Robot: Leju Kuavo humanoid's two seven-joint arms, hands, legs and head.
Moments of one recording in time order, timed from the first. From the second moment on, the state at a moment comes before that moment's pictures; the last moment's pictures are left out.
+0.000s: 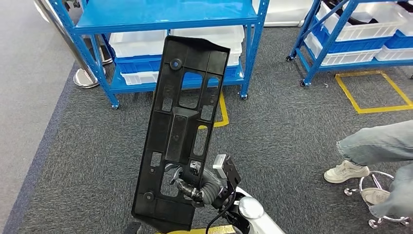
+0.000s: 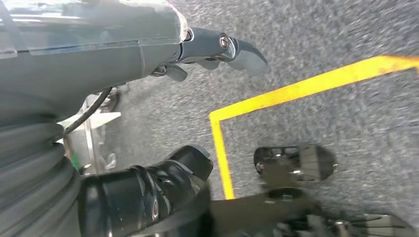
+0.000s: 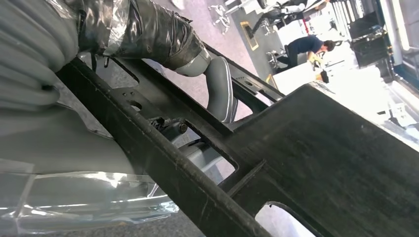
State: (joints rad) left arm -0.22 -0.23 1.04 -0.20 -1.24 0.08 0.07; right arm -0.27 0.08 0.64 -1.26 -0.33 0.44 -0.40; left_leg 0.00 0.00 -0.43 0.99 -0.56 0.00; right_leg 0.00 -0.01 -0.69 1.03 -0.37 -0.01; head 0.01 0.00
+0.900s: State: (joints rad) left arm -0.22 -0.23 1.04 -0.20 -1.24 0.08 0.08; right arm -0.27 0.07 0.64 -1.28 -0.29 0.43 -0.41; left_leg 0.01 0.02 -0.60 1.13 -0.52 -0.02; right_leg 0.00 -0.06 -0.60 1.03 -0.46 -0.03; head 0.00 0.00
